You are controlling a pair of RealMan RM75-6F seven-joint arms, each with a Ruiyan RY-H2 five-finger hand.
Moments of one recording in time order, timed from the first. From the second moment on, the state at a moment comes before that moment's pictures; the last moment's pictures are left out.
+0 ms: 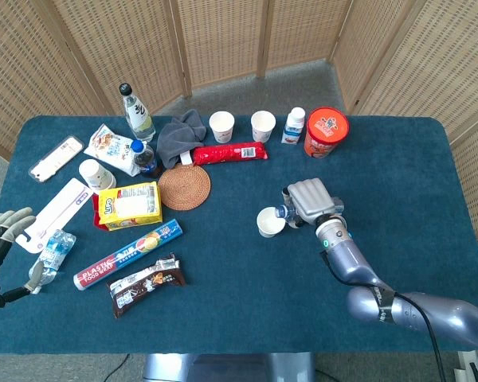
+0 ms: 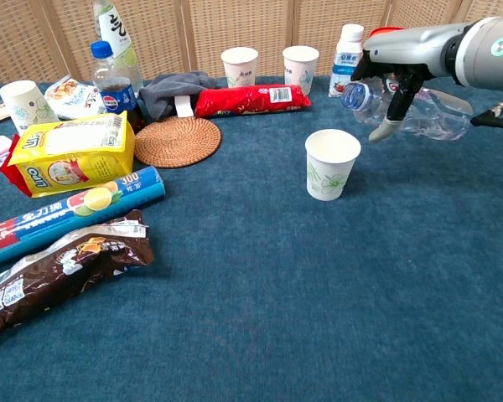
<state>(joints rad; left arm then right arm) -0.07 -0.94 -0.03 -1.86 1.66 1.60 -0.27 0.98 -1.37 0.17 -1.58 -0.70 0.90 -0.55</state>
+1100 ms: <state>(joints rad) -0.07 -0.95 -0.02 -1.84 1.67 1.61 -0.30 1.04 -1.42 0.11 -1.57 -0.61 1.01 -0.80</state>
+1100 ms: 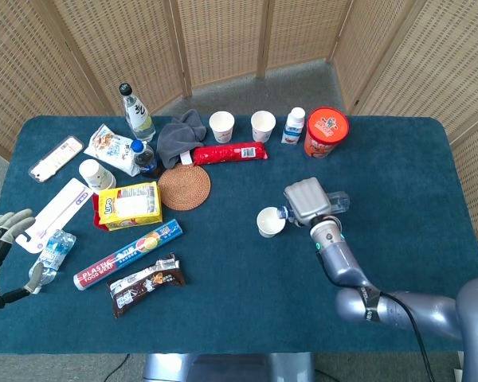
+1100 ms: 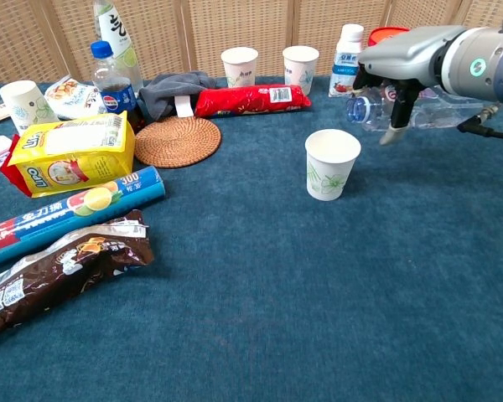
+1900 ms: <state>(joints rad) -0.07 -0.97 -0.01 -1.80 1.67 1.61 -0.33 1.05 -1.44 0.08 -1.56 -0.61 1.05 -0.93</state>
